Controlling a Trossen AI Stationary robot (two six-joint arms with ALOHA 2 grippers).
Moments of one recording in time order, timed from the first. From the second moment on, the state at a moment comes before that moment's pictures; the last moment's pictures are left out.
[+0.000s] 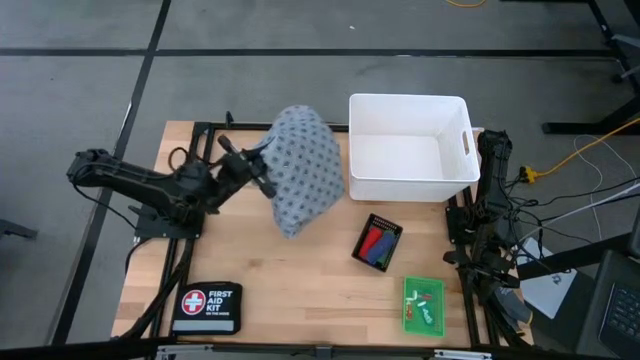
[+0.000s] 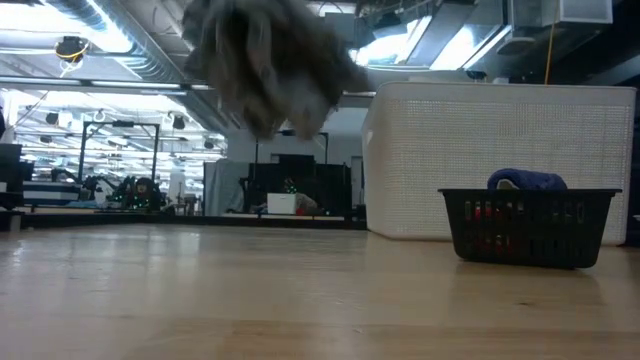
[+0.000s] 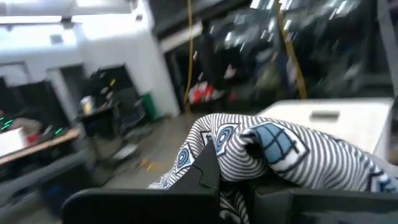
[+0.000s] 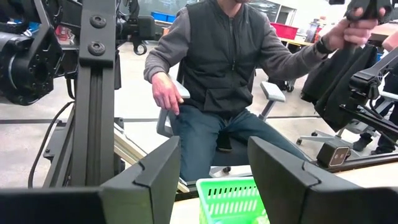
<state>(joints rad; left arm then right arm) -0.15 0.96 0.73 0.51 -0.97 0.41 1.34 0.15 0.02 0.07 0.11 -0.17</state>
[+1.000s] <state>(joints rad) 0.14 1.45 1.44 0.44 -0.16 0.32 1.34 0.15 0.02 0.07 0.11 -0.17</state>
